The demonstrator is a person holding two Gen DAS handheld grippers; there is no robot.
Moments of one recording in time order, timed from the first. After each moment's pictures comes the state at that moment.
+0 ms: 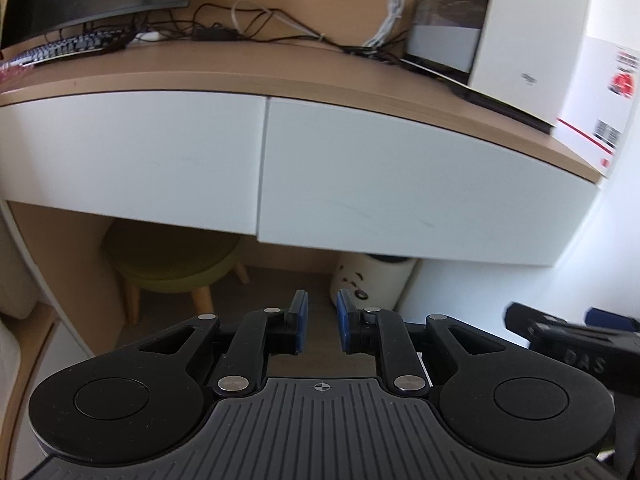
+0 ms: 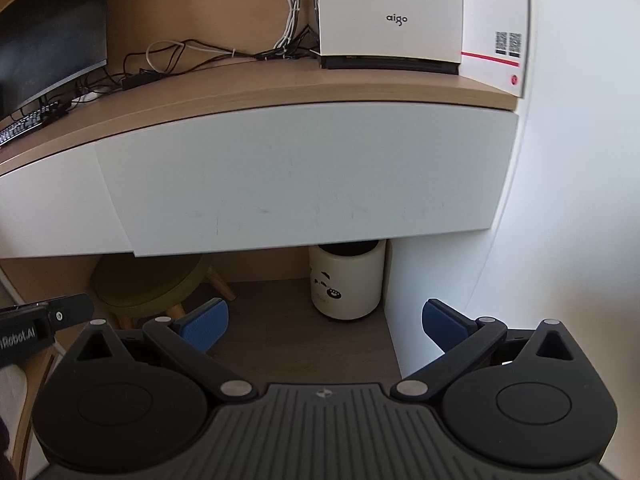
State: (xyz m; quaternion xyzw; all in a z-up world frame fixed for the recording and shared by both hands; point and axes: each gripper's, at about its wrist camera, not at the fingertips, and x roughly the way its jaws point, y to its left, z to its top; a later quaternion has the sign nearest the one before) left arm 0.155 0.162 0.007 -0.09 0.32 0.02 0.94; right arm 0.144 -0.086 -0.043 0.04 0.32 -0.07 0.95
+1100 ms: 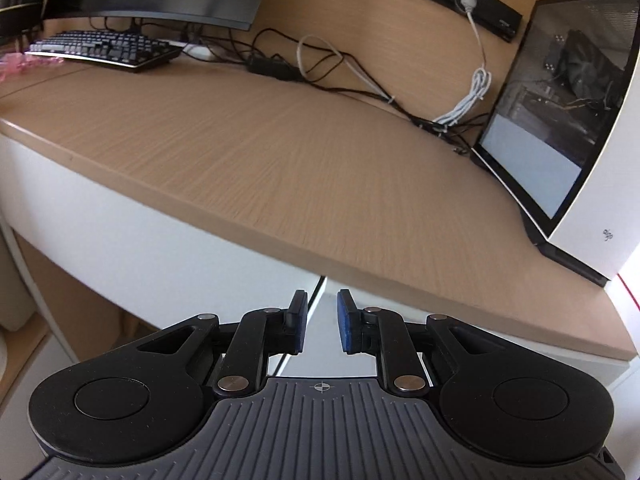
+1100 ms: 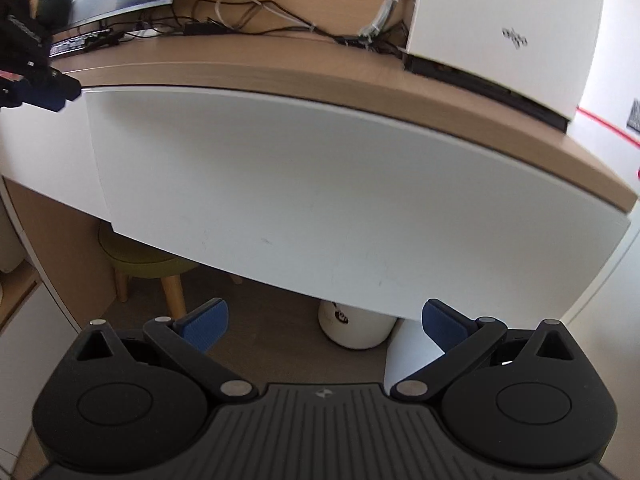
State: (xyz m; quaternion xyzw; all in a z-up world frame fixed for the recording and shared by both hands) left arm 0.271 0.230 0.069 -0.19 0.29 0.08 0.94; right arm 0.236 -0.110 -0.056 -0.07 0.34 0.03 0.94
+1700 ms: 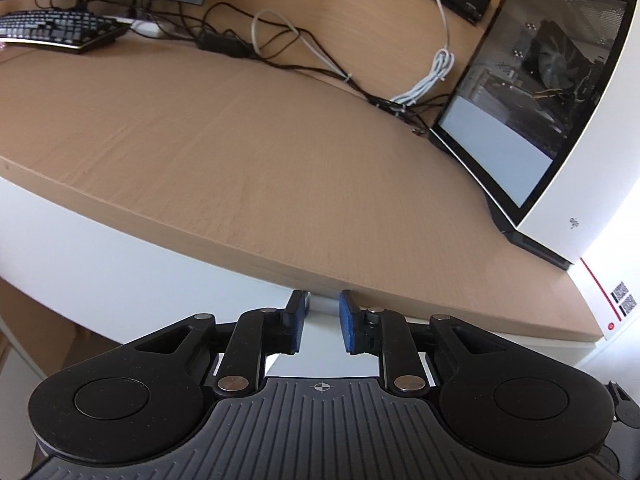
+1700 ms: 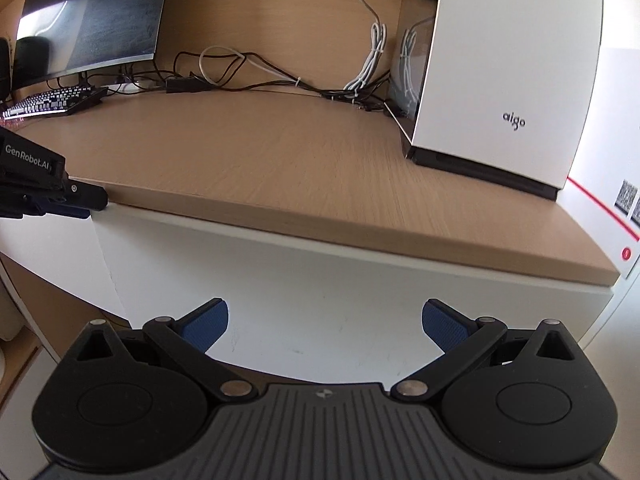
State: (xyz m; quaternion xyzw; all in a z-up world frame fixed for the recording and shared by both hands) left arm 0.292 0.257 0.061 -0.20 0.31 -0.02 0.93; right arm 0.256 -0.065 0.006 -0.07 0.28 0.00 0.96
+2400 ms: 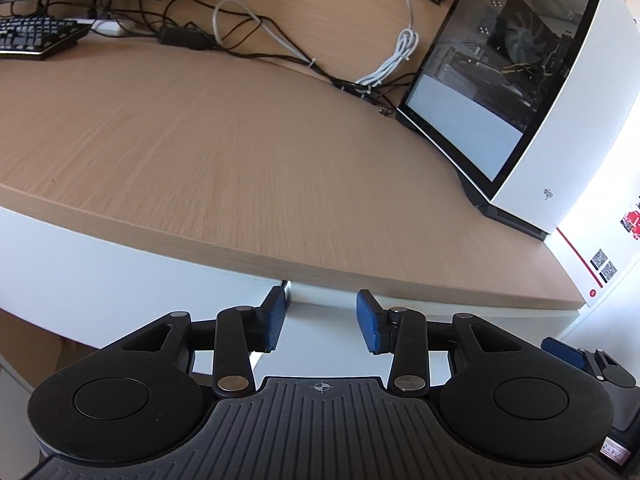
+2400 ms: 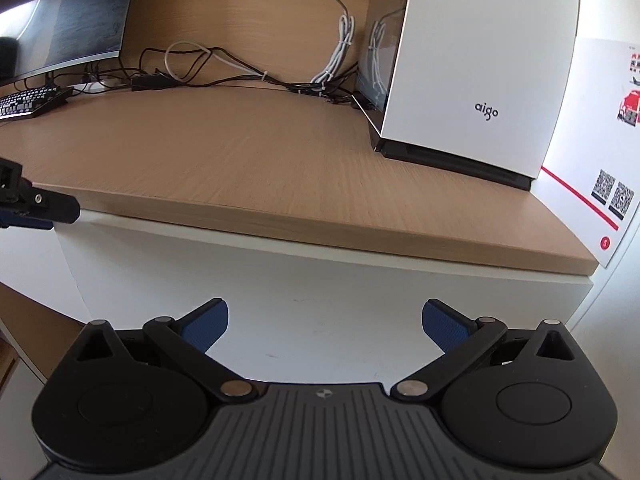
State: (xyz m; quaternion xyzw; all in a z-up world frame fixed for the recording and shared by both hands) left arm 0.293 0.254 0.061 -0.18 0.32 -0.07 0.93; right arm 0.264 -0.068 0.002 -0.05 0.29 -0.05 0.95
